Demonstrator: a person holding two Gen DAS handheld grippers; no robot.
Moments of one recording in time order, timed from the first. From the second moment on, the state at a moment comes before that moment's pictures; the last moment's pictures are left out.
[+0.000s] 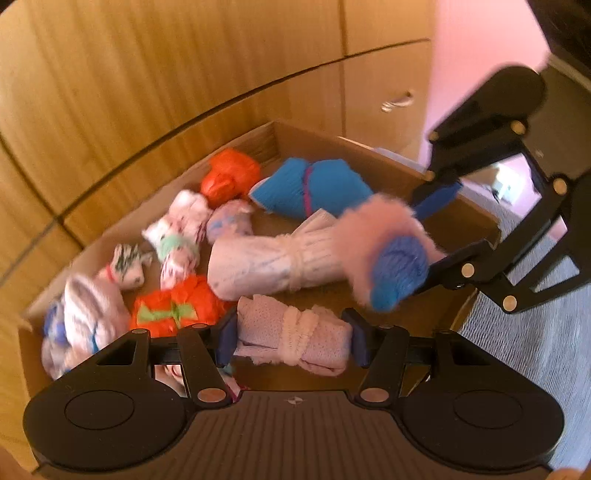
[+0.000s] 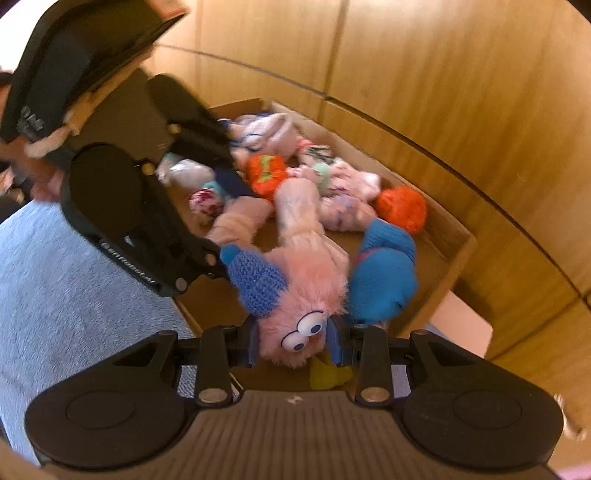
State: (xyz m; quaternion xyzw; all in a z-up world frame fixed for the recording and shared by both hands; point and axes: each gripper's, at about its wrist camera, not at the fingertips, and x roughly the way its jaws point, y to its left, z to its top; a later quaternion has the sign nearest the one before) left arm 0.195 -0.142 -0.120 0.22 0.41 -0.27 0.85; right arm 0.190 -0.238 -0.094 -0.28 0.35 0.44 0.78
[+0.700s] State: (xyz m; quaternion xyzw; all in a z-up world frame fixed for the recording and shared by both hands) left arm 0.205 -0.131 -0.126 0.20 0.43 -0.30 0.82; right arm 0.211 -0.218 -0.102 -0.31 0.40 0.48 0.72
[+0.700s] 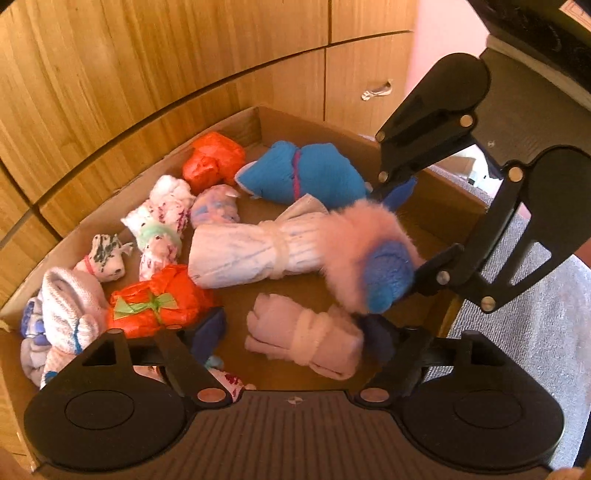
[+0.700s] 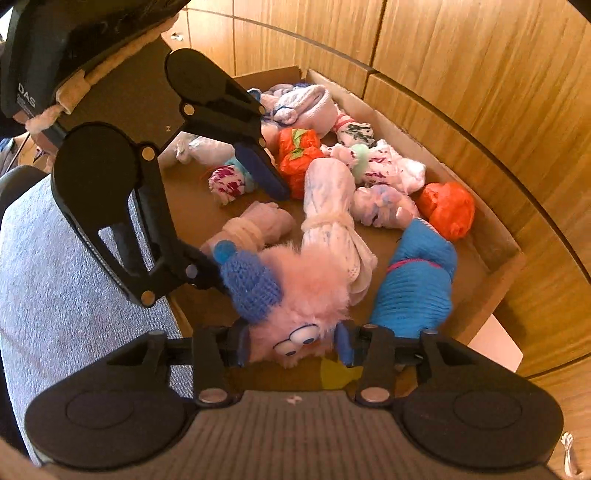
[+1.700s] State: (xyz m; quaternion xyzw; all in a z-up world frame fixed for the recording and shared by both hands) left arm 0.143 -0.098 -0.073 0.11 0.43 -0.17 0.88; right arm 0.174 -0.223 -0.069 -0.26 0.38 0.41 0.78
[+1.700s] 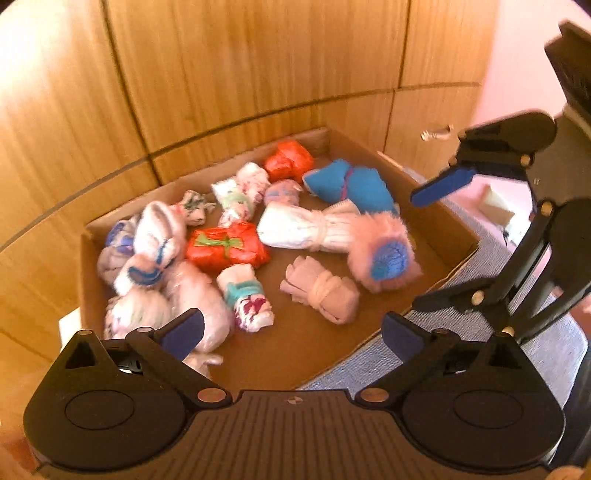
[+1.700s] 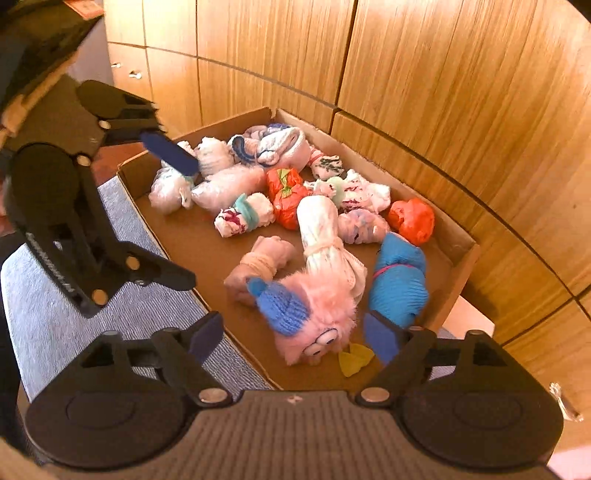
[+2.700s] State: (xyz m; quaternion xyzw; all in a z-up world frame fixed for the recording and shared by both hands) left arm 0.089 -0.076 -0.043 0.03 0.32 0.01 0.95; right arm 0.126 -0.221 -0.059 -0.09 0.36 0.32 0.87
